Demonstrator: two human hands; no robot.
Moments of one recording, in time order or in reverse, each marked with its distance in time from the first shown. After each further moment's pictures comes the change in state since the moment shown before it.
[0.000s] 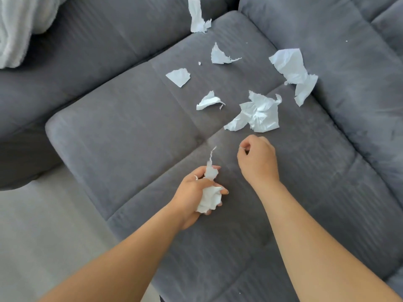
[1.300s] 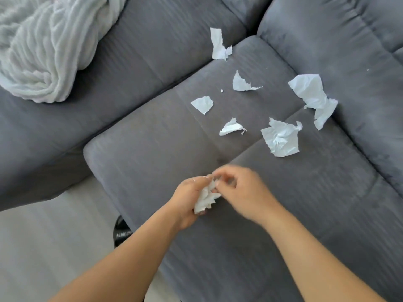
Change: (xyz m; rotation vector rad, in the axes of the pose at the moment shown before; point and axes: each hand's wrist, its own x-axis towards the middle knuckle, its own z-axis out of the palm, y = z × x) left_hand -0.018 0.075 -0.039 0.043 0.171 -0.089; right_hand -0.028 -0.089 -0.007 0.299 -0.459 -0.170
